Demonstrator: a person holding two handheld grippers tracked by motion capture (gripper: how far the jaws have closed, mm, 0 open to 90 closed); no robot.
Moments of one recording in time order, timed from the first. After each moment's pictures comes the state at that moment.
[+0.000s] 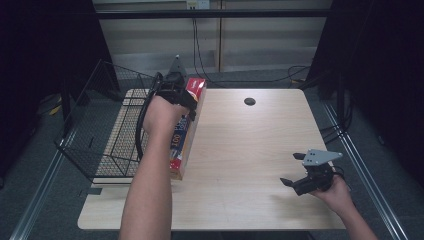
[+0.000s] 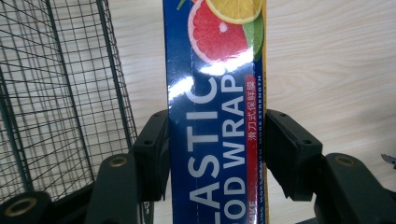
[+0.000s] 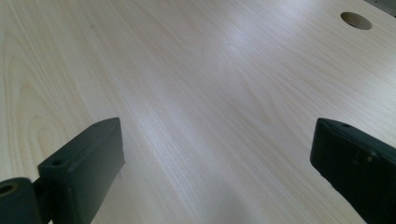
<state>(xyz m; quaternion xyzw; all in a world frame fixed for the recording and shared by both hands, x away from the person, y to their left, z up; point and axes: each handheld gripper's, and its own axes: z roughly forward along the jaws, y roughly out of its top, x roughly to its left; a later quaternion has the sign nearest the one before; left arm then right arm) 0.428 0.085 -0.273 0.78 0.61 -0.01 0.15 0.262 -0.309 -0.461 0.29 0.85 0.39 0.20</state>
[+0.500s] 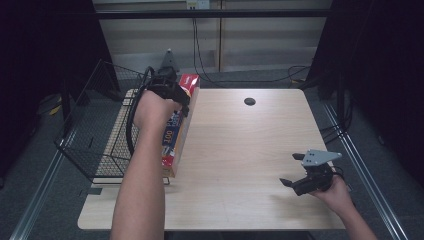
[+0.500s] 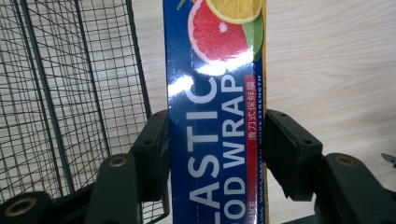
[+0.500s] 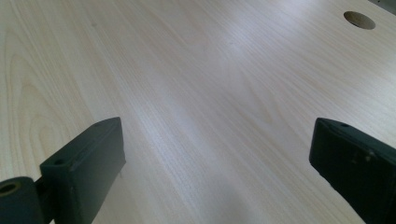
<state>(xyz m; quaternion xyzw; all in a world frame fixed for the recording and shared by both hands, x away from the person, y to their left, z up) 0.428 0.101 -0.256 0.78 0.62 -0.01 0.14 0.262 -0.308 -0.461 0.29 0.85 0.39 0.20</state>
